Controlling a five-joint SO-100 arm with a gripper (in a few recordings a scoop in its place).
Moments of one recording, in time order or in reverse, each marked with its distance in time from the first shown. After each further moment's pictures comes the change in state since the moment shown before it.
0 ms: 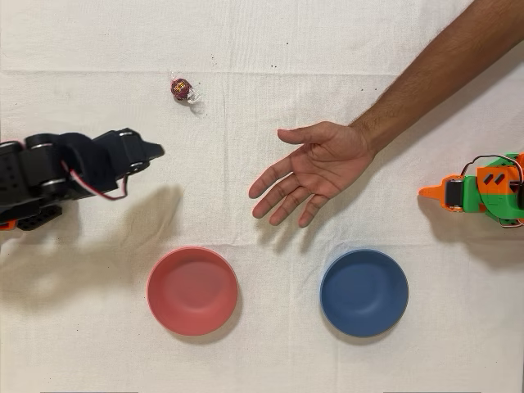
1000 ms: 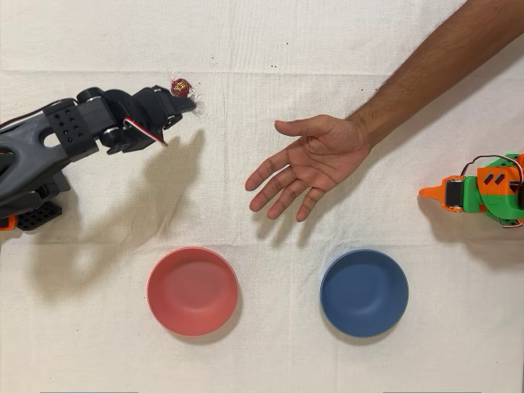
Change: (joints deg) arm -11.3 -30.0 -14.9 -7.7 3.4
